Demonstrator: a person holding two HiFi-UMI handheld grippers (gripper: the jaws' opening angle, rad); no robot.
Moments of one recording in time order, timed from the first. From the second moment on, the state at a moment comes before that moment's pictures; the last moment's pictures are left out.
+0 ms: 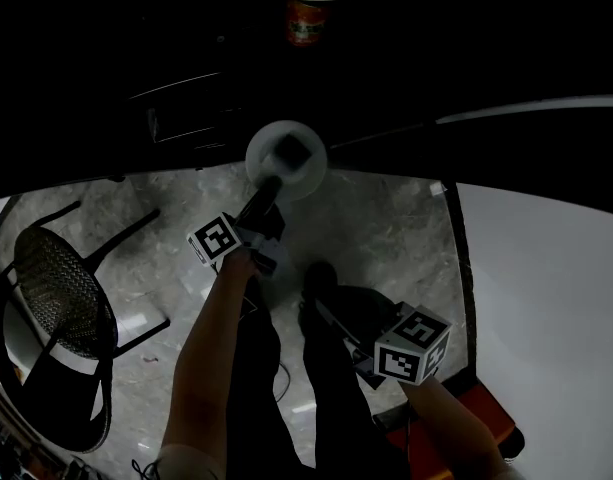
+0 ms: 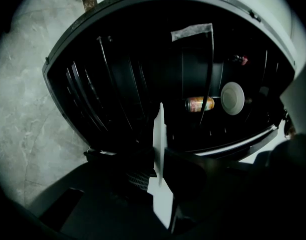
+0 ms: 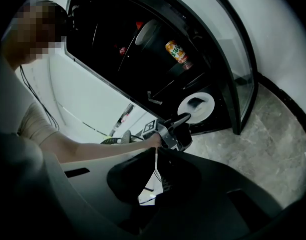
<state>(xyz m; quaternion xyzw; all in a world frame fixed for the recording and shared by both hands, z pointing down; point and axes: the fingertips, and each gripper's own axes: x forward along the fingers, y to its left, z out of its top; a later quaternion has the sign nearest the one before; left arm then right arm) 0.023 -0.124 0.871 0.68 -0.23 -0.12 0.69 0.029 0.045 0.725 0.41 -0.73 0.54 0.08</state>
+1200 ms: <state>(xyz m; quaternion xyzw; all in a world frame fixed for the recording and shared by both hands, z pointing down) 0.039 -0.167 0.934 0.65 -0.27 -0.17 0.69 0.052 0.048 0.759 0.44 -0.72 0.54 0.07</state>
